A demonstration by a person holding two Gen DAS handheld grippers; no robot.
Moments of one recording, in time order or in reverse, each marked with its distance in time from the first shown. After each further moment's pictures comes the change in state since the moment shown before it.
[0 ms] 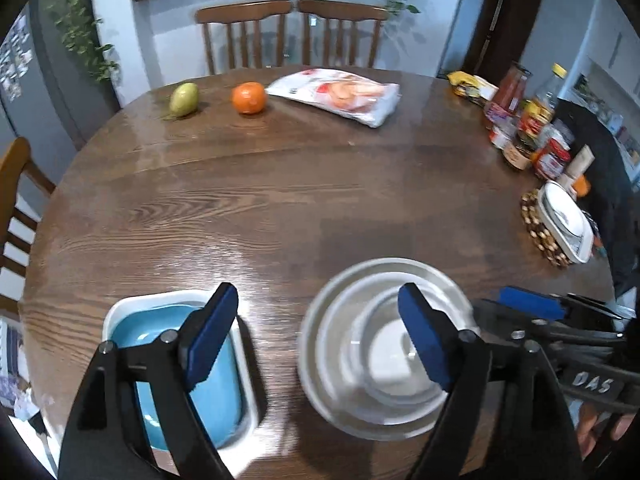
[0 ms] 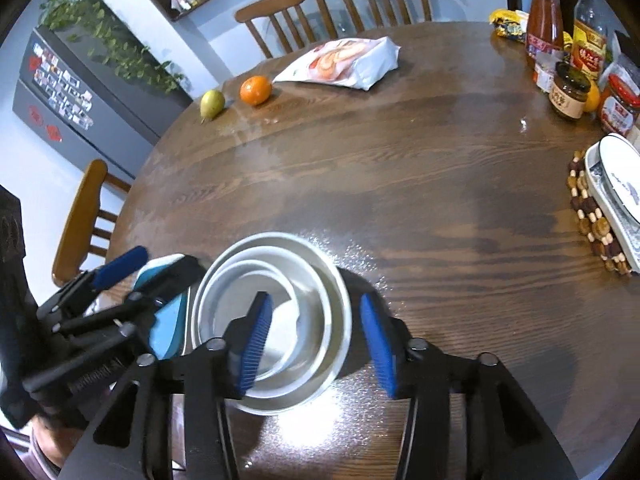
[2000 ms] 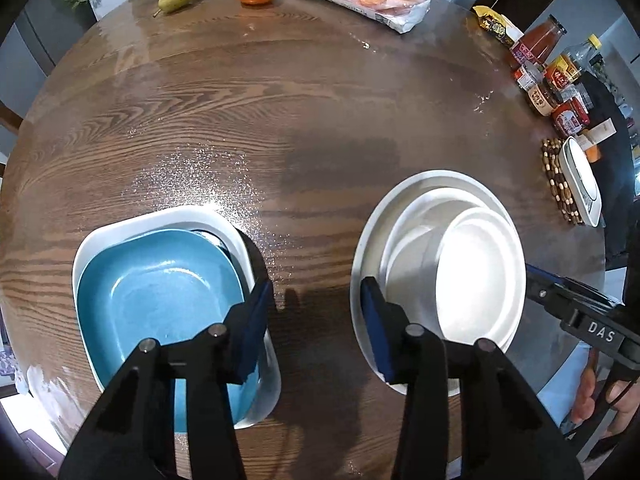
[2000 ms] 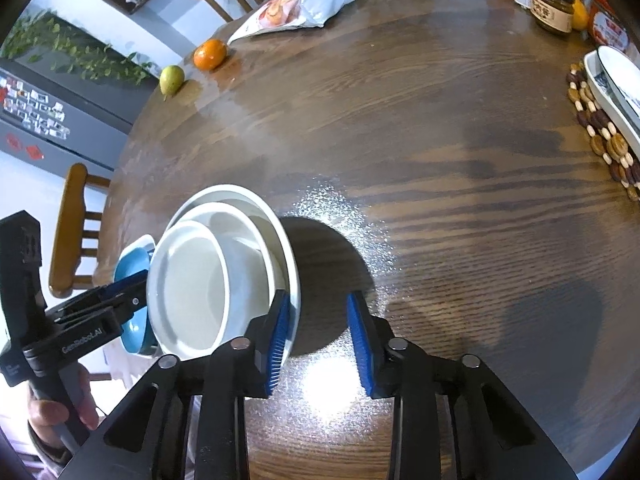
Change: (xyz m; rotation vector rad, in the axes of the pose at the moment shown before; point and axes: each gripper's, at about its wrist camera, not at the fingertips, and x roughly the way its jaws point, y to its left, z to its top) left arm 0.051 0.030 -0.015 -0.031 0.338 -0.094; right arm 0.038 -0.032 -0.015 0.135 0.164 0.020
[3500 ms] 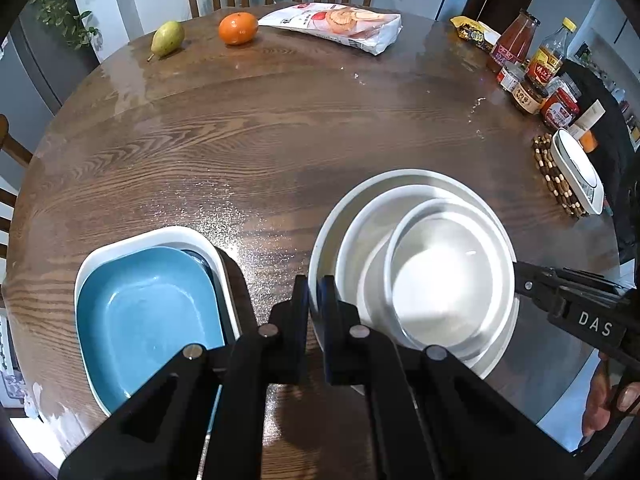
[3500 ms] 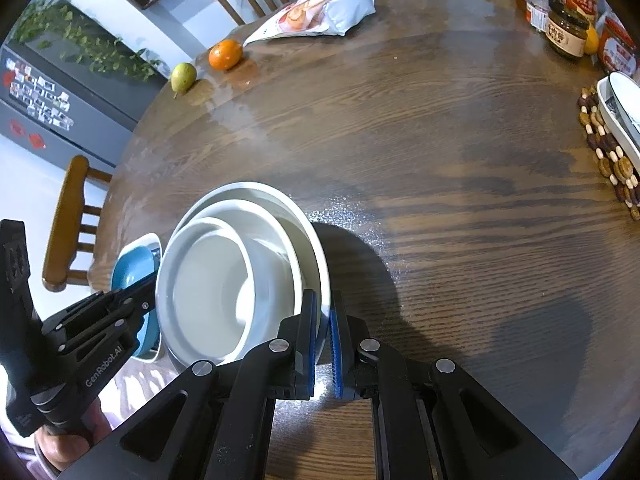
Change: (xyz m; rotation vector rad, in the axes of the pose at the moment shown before) left arm -0.002 -0.023 -0.013 0.077 -0.148 0.053; right arm 0.004 0.016 0.001 -0.049 -0.043 -0.016
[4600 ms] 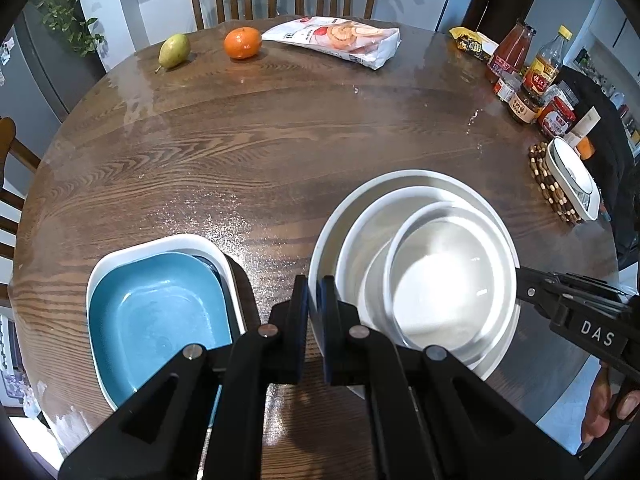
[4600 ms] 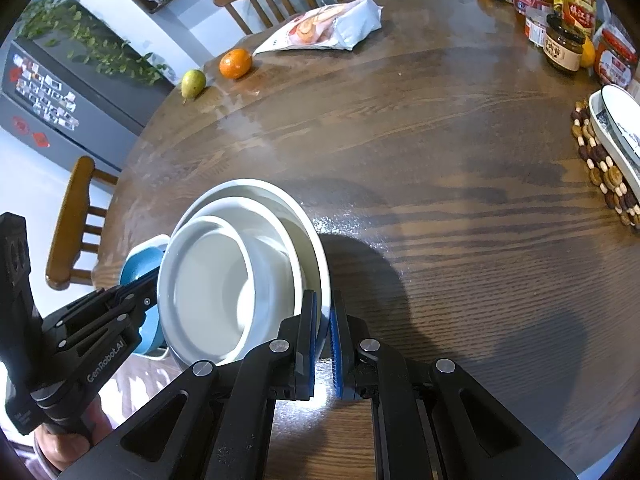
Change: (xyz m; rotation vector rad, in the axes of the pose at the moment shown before) left arm -0.015 0.001 -0.001 -0.002 -0.042 0.009; right arm -0.016 0.004 -0.002 -0.022 -0.038 0.001
